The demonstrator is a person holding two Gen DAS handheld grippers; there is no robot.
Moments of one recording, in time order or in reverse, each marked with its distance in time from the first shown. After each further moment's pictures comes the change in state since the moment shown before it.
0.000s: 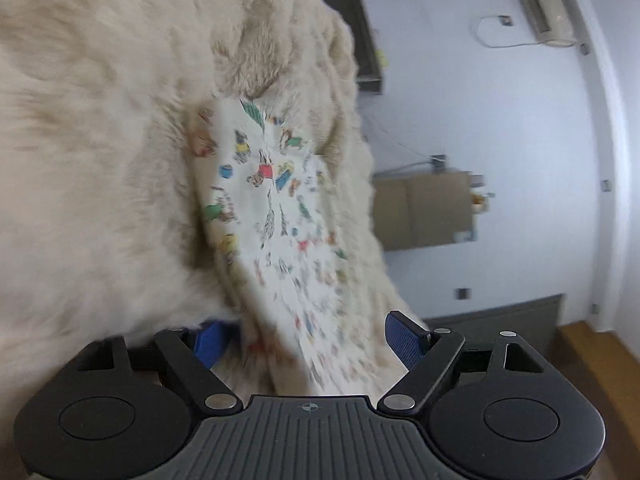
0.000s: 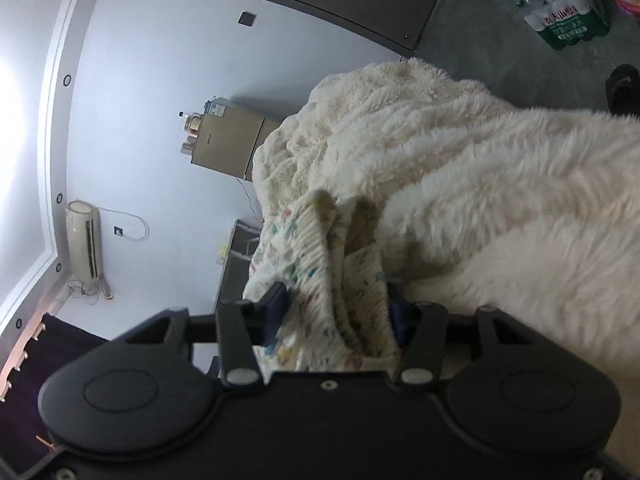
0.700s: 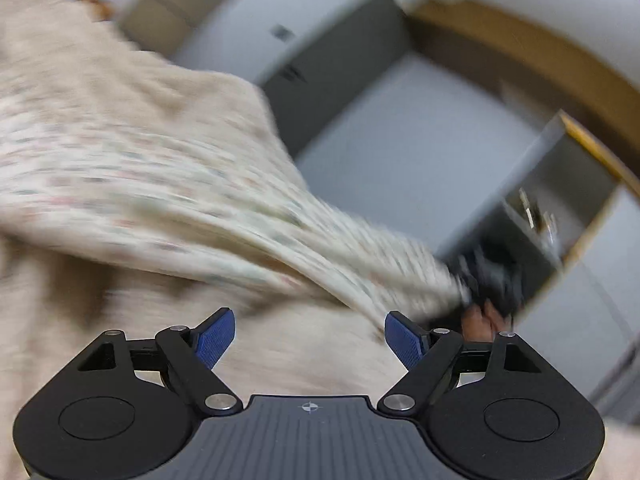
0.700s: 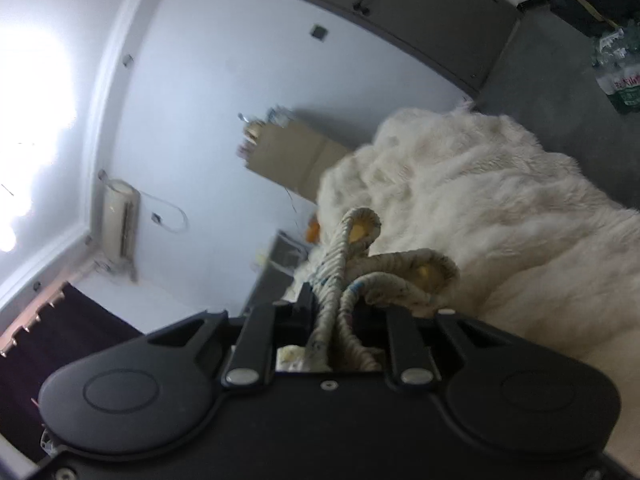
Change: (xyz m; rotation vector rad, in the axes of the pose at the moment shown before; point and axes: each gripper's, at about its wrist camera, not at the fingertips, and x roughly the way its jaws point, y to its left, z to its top) left arm -0.118 -0.088 -0.136 0.613 0.481 -0.262; right arm -0.004 0.056 0.042 -0.101 0.006 0.051
